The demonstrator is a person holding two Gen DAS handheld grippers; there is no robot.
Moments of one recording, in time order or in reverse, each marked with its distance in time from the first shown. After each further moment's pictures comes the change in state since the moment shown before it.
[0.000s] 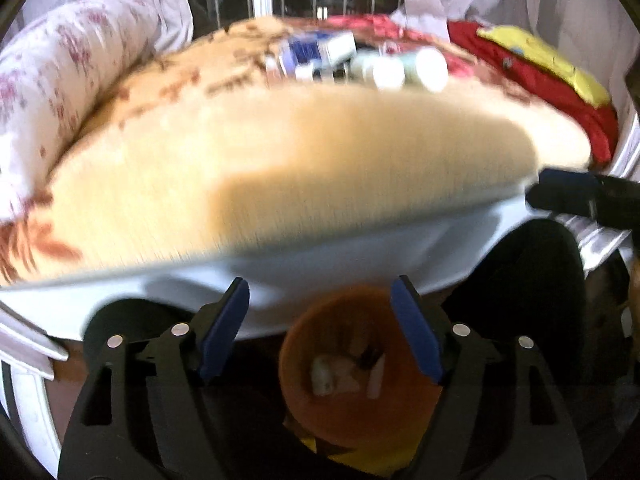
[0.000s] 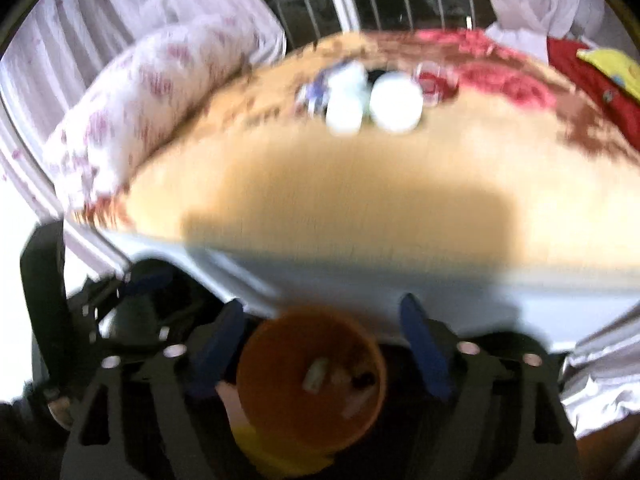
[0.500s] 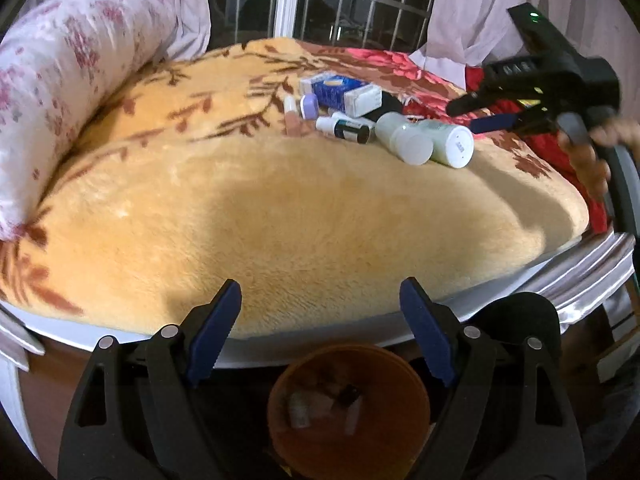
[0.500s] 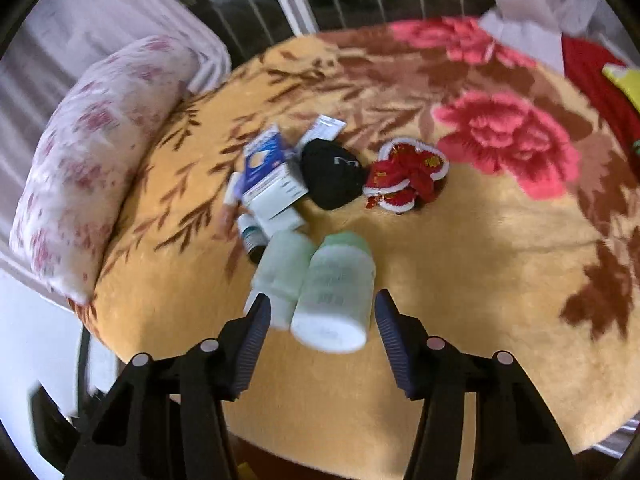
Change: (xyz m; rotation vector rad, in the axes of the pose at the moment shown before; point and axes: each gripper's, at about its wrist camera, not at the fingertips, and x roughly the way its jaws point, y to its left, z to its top) left arm 0.011 0.025 0.039 -0.116 -0.049 -0.069; right arm 0.087 -0.063 0.172 0.131 0.256 -0.029
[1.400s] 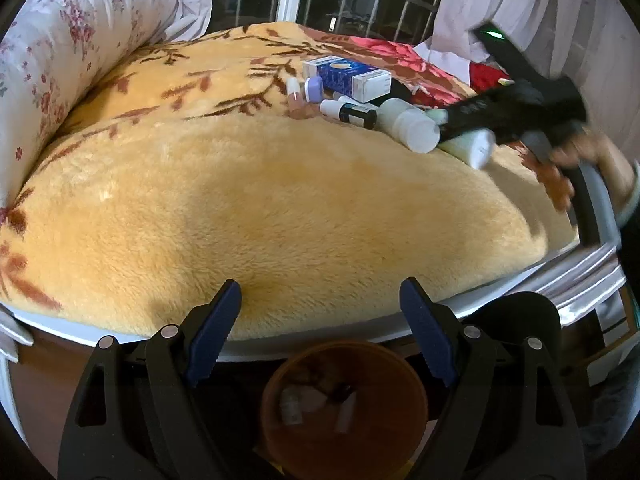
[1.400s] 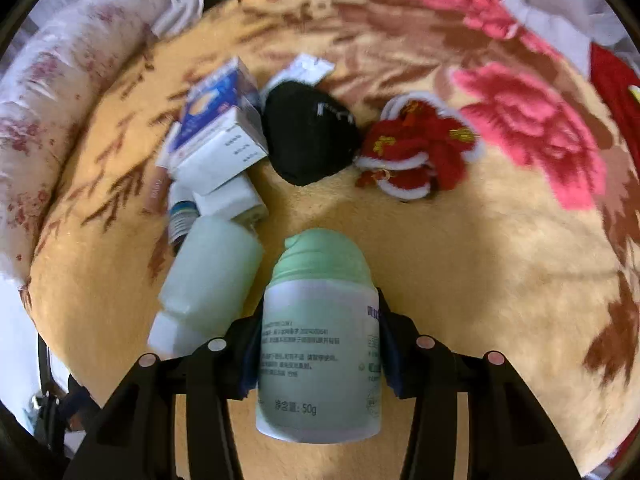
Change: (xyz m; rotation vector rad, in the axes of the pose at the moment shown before) left arm 0.016 0.008 0.001 -0.039 0.032 -0.026; right arm 0.050 0.003 -0.015 -0.085 0.002 -0.158
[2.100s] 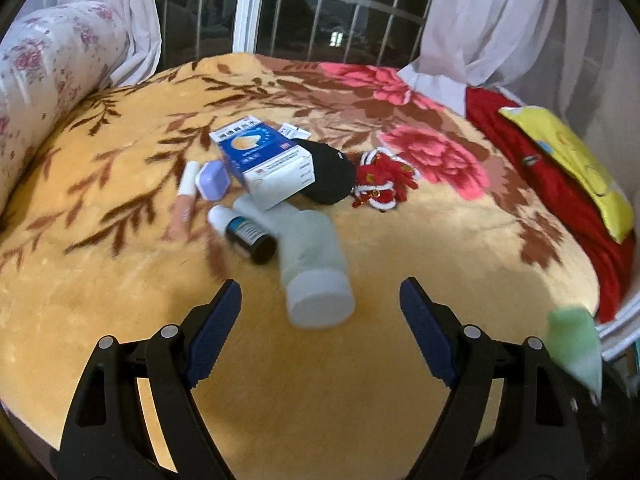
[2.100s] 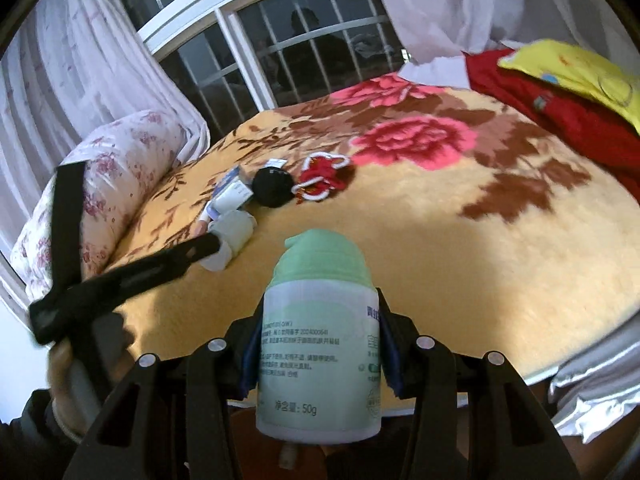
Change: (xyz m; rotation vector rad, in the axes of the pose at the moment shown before) left arm 0.079 -0.100 0.120 0.005 -0.056 0.029; right arm -0.097 -0.067 -0.146 0.199 -0.425 0.091
